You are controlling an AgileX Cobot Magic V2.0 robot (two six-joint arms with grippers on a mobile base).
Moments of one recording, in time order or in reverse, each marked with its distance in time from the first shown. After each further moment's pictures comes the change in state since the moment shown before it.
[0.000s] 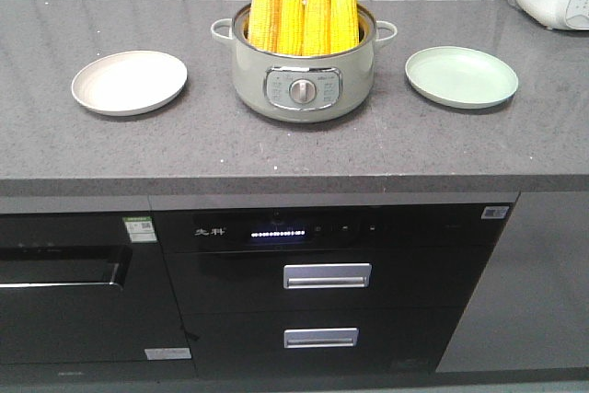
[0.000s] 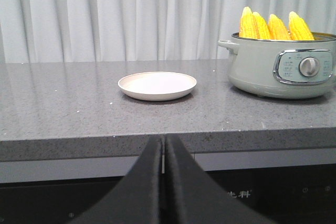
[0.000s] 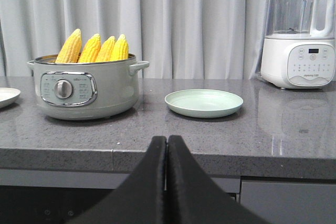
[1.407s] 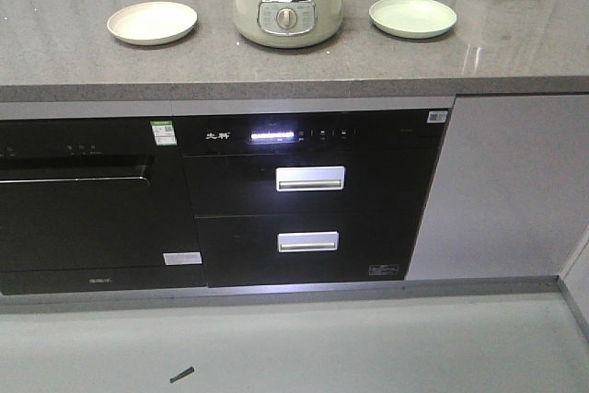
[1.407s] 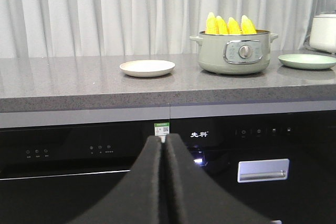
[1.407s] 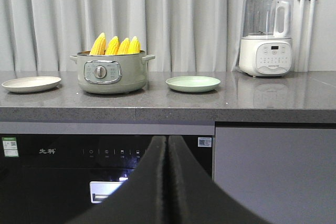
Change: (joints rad) left arm 0.000 0.000 0.000 0.000 0.000 0.000; right arm 0.000 0.000 0.000 0.000 0.000 0.000
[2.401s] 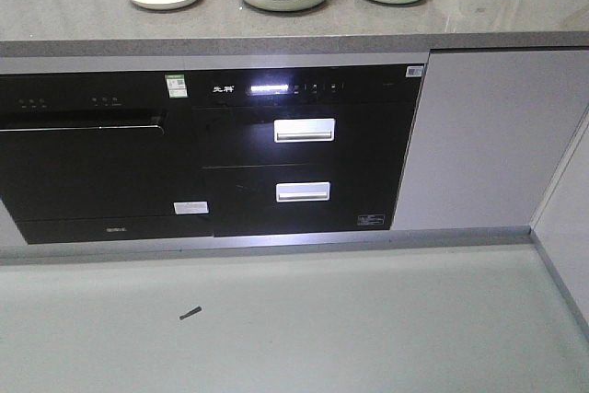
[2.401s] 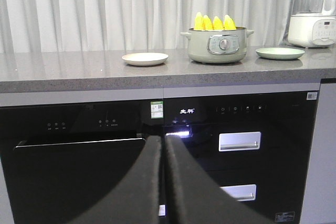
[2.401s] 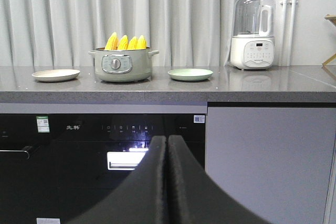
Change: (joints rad) left arm 0.000 0.000 0.000 0.000 0.000 0.000; right arm 0.000 0.000 0.000 0.000 0.000 0.000
